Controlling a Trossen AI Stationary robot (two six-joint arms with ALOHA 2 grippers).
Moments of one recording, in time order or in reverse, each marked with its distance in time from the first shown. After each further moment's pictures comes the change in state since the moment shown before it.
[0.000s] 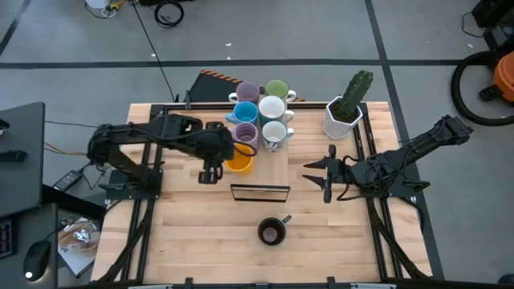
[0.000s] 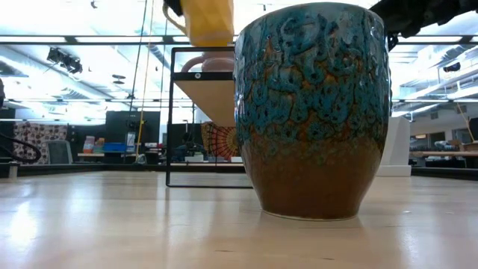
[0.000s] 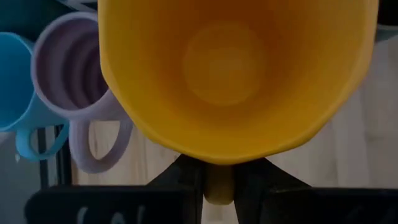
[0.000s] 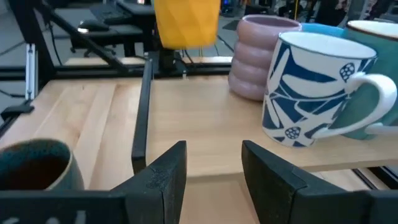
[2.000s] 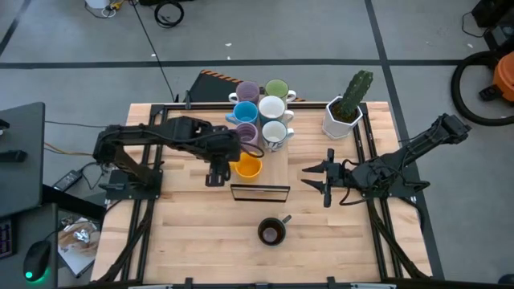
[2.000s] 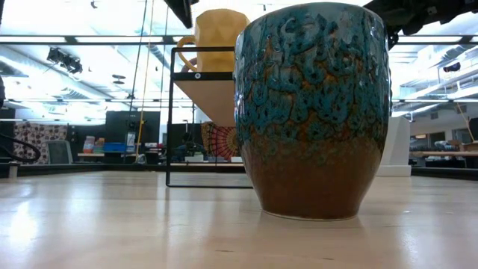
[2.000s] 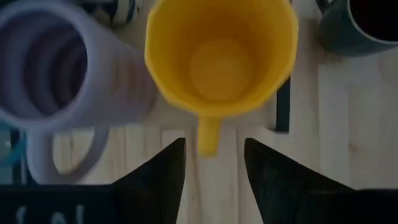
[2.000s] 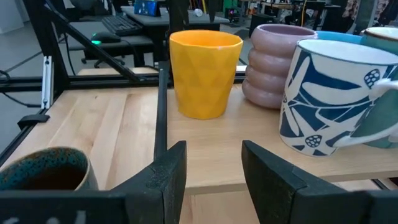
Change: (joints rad) left arm 0.016 0.072 0.014 0.010 0.049 -0.060; right arm 0.041 0.042 -0.023 0.116 0.013 -0.006
